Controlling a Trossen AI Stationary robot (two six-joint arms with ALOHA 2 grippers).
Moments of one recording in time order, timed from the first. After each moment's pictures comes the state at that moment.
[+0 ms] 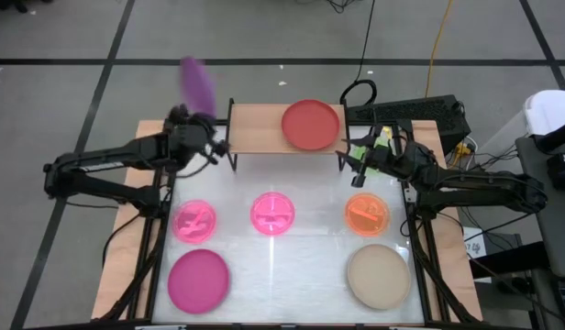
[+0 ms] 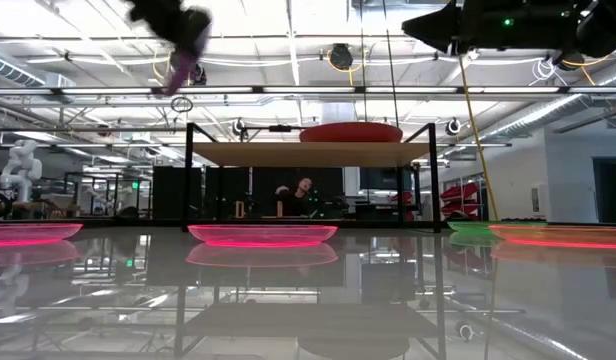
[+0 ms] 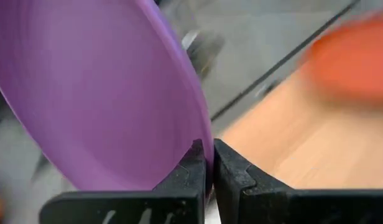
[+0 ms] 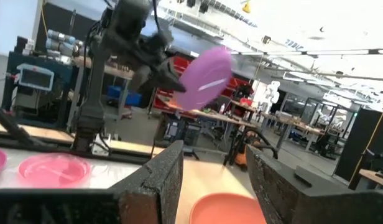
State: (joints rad) left arm 0.19 1.05 1.04 -0.47 -0.90 0.07; right arm -0.30 0.81 0.39 0.63 0.00 -0.30
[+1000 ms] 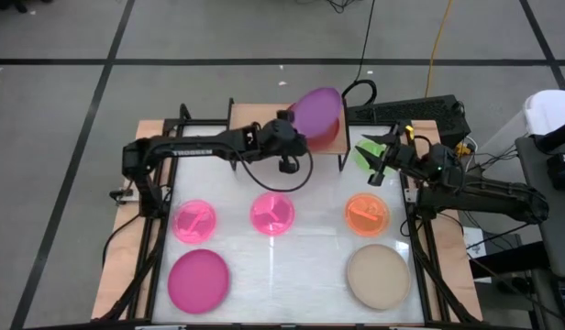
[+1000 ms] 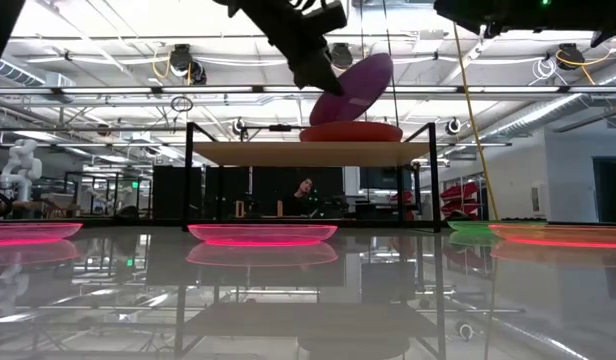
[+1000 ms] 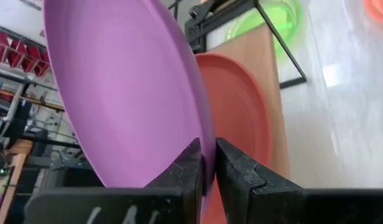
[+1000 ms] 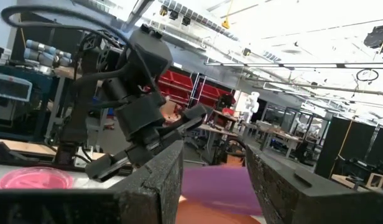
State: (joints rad) left arm 0.21 1.80 1.56 -0.32 -0.35 0.68; right arm -0.30 0.54 0.39 0.41 0.06 -0.33
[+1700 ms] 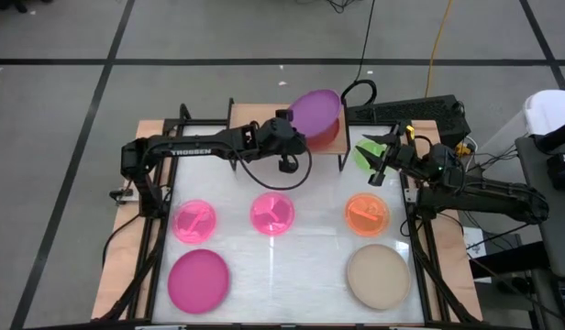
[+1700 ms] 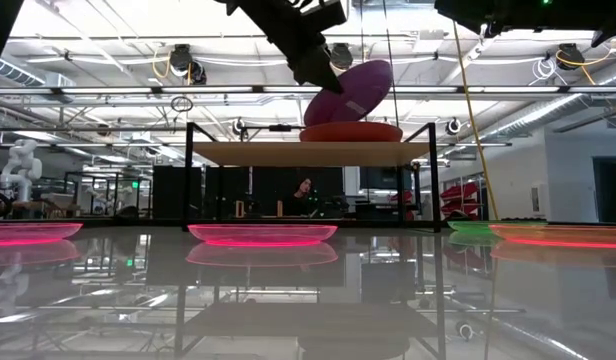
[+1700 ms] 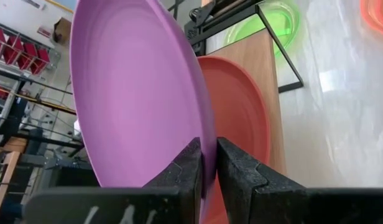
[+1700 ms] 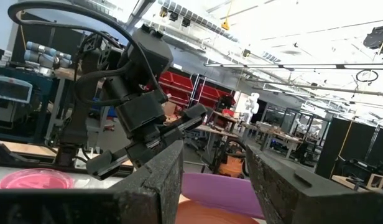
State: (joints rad) left arm 0.21 1.79 1.56 -0.33 -0.34 0.65; right arm -0.30 0.54 0.39 0.41 0.06 -0.32
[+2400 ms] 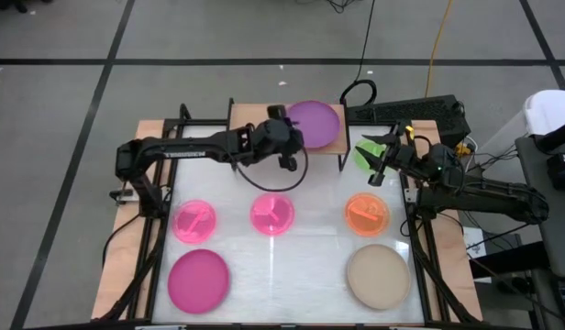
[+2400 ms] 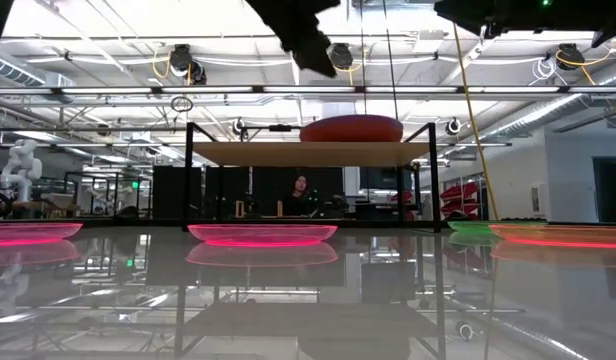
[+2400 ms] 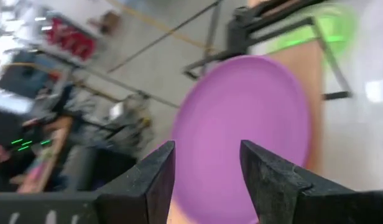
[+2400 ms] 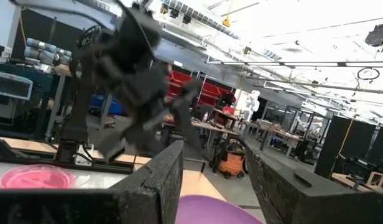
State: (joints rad) left arm 0.16 1.74 1.56 -0.30 -0.55 0.61; right arm -0.30 0.54 0.39 0.40 0.06 -0.33
